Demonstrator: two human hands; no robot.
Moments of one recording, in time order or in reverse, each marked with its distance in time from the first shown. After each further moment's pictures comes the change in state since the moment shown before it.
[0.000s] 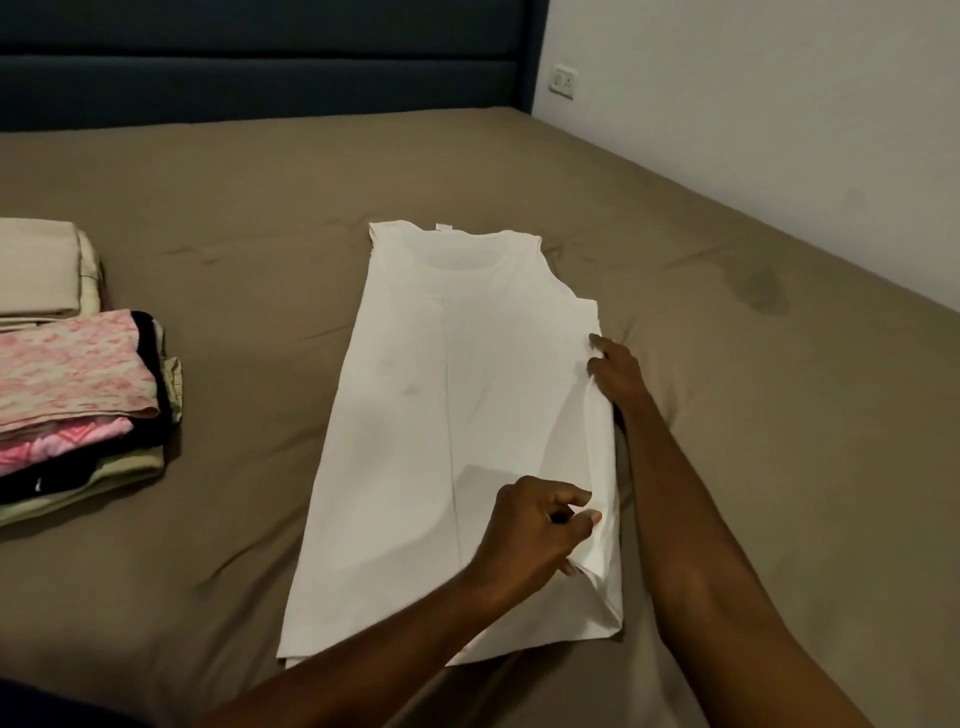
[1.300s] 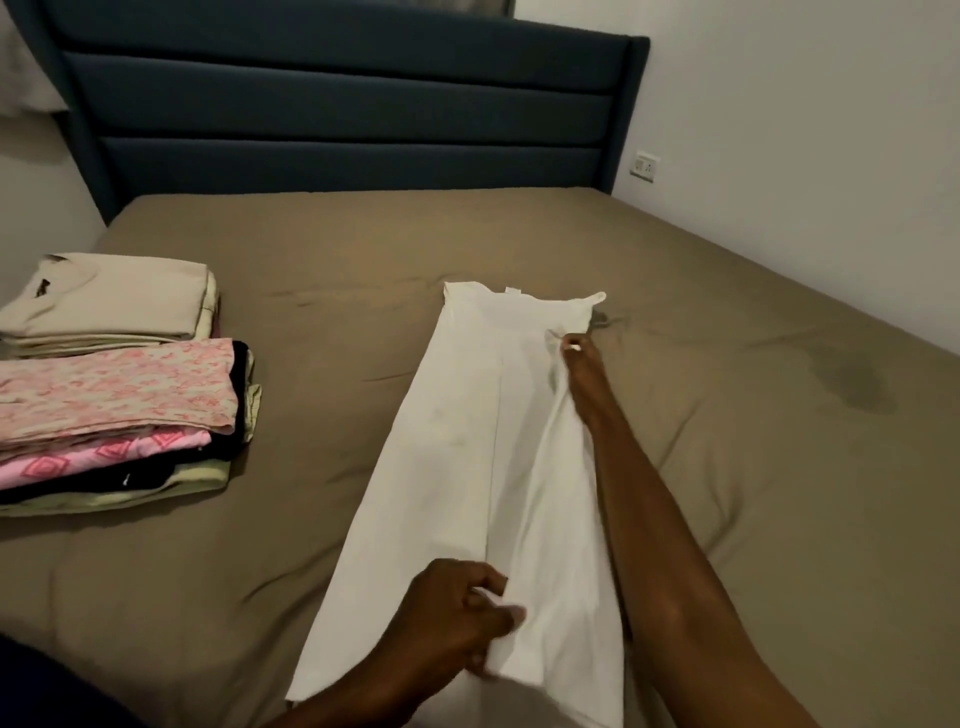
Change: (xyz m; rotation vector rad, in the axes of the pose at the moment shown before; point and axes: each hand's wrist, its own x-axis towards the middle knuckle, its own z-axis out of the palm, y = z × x) left_hand -0.046 -0.017 -0.076 -0.215 0.152 -0.339; right_hand 0.045 -0.118 0.100 0.533 -0.141 -0.316
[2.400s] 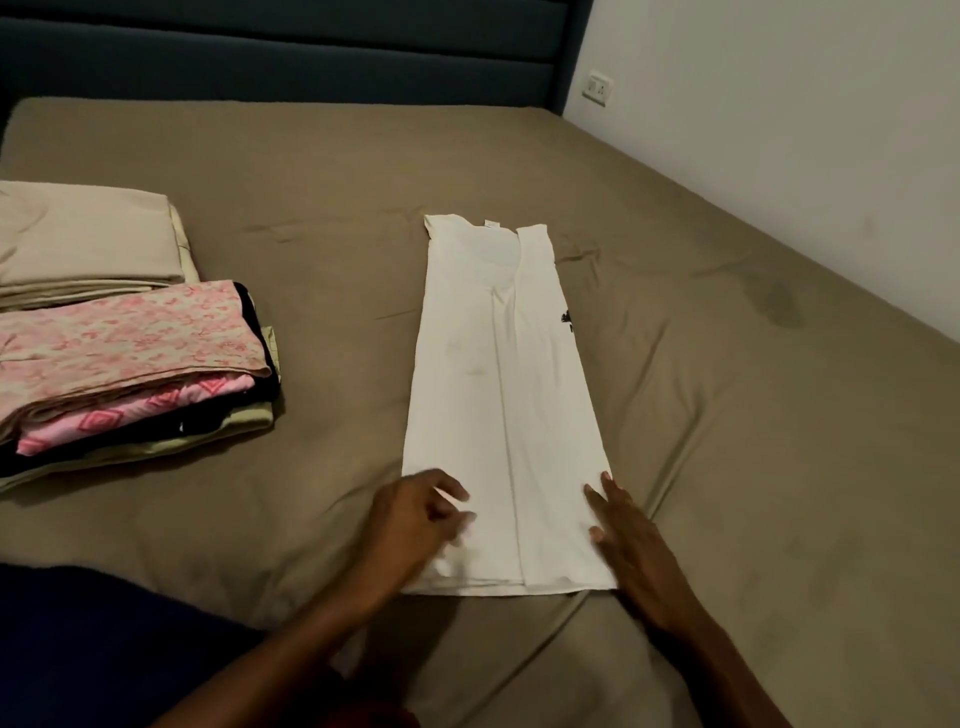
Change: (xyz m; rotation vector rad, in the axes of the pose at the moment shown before) left_hand -0.032 -0.027 -0.115 0.231 0.008 0.228; right_hand -0.395 -0.021 -0.043 -0.882 -0.209 -0.026
